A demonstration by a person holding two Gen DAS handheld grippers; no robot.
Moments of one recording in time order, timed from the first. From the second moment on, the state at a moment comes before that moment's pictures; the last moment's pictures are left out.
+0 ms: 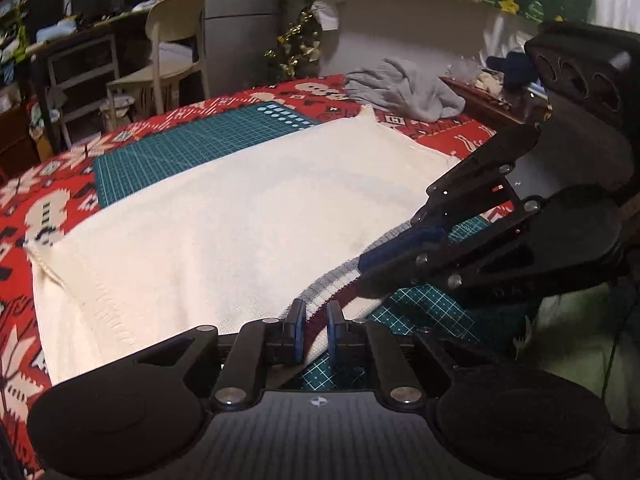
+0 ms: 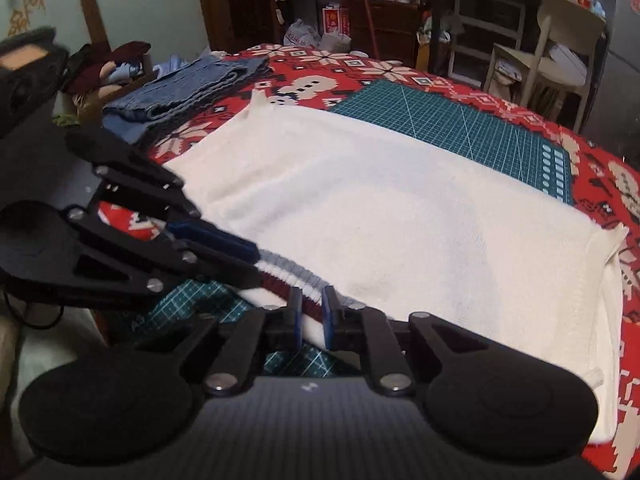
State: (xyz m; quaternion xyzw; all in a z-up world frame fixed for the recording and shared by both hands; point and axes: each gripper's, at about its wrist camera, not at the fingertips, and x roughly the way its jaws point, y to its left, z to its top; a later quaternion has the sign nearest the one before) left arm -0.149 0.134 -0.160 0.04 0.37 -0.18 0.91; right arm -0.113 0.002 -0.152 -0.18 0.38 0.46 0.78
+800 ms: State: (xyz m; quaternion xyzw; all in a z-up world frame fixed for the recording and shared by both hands) left arm -0.142 0.159 -0.152 0.01 0.38 -0.16 0.91; right arm -0.060 -0.049 -0.151 -0.15 0.40 0.41 0.81
